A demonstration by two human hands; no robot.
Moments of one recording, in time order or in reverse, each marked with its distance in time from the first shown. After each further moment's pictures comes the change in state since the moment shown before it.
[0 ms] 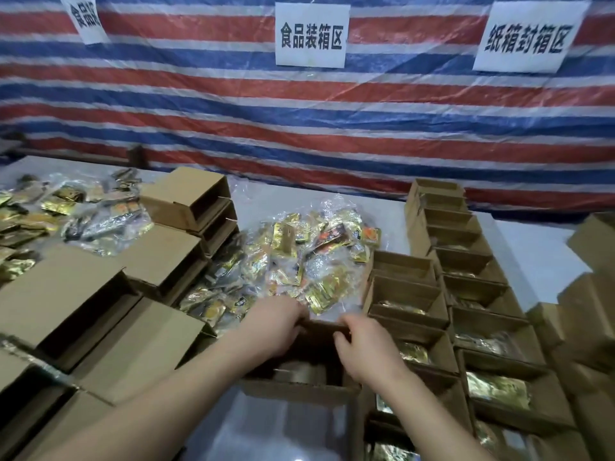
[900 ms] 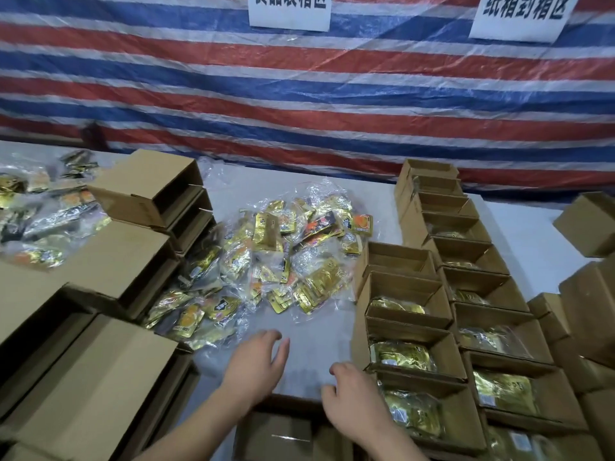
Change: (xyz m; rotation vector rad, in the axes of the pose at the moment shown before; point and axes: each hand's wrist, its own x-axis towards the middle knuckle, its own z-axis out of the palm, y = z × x) left_hand 0.029 -0.044 0.142 -0.425 0.159 -0.244; right_hand 0.016 0.037 0.093 -0.024 -0.246 0.160
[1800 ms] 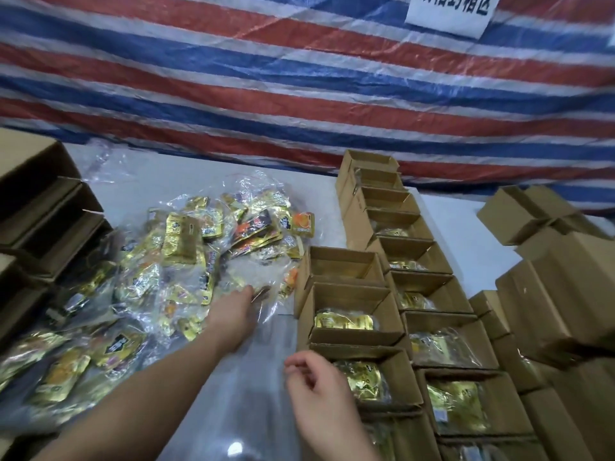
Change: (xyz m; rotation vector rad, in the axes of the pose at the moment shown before) left_hand 0.200 0.024 0.082 0.243 -0.160 0.051; right_hand 0.040 0.011 -0.046 0.715 0.307 0.132
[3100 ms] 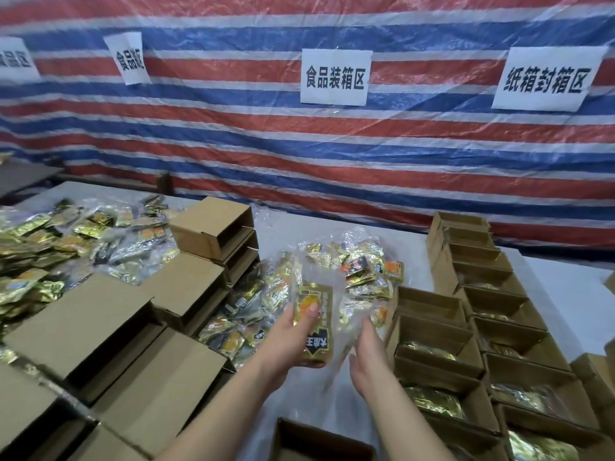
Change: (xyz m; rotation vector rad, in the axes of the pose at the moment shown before) left_hand -0.250 0.023 -0.185 -1.444 0.134 -0.228; right_hand -0.008 -0.081 0.044 0.876 -0.125 0.373
